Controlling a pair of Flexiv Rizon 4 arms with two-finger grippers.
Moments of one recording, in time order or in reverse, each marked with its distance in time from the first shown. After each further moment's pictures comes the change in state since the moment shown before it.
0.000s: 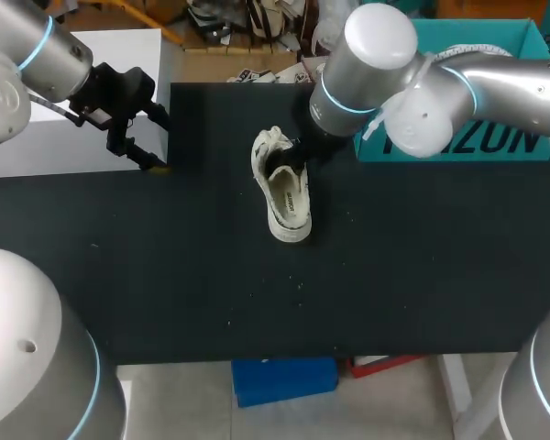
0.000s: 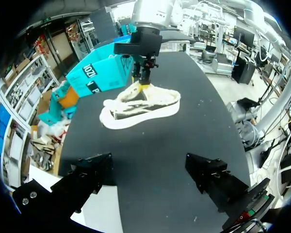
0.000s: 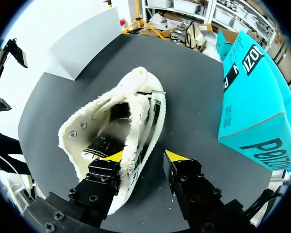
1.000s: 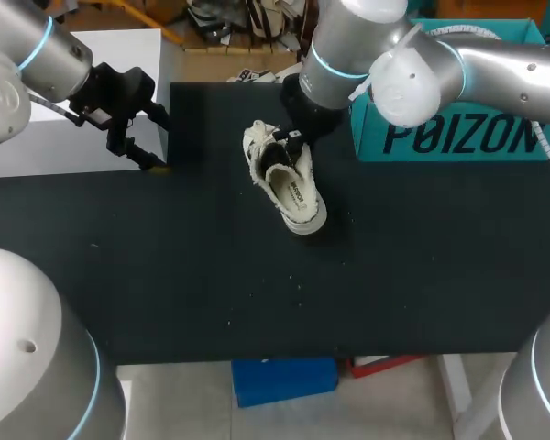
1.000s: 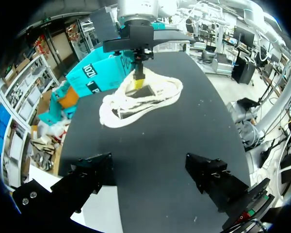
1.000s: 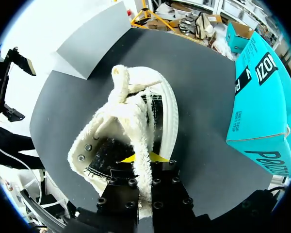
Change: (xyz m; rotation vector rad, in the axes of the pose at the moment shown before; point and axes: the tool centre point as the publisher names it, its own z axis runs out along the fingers) left arm 0.000 0.000 0.000 0.000 0.000 0.000; right arm 0.028 0.017 -0.030 0.108 0.115 -0.023
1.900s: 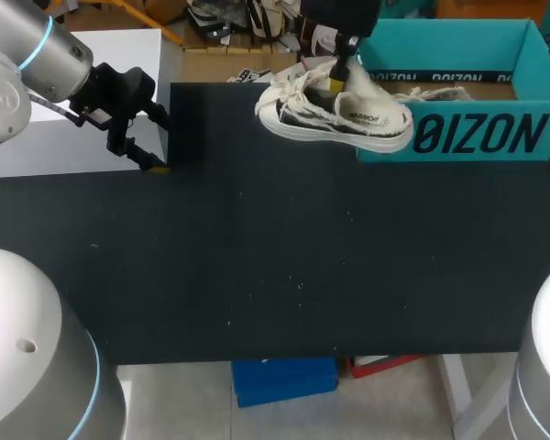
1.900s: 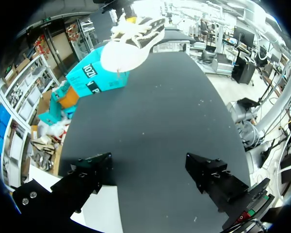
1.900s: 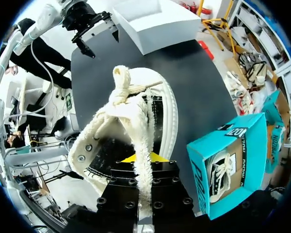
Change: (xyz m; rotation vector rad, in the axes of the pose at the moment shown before) left arm 0.000 0.000 0.000 0.000 0.000 0.000; right arm -0.034 0.008 -0.171 0.279 0.095 -0.693
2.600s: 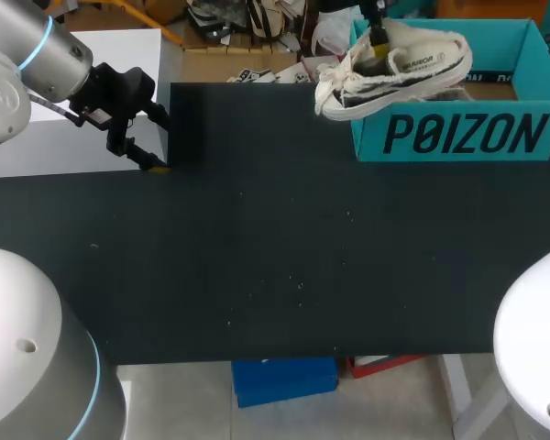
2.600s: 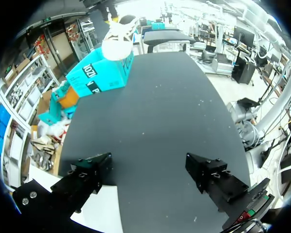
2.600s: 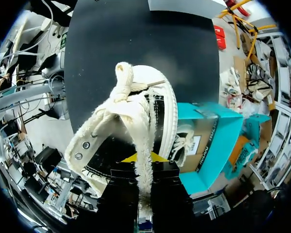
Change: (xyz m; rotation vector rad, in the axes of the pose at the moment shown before) left arm 0.000 0.000 0.000 0.000 0.000 0.000; right arm -0.091 -0.053 -0.051 0.438 -0.168 -0.294
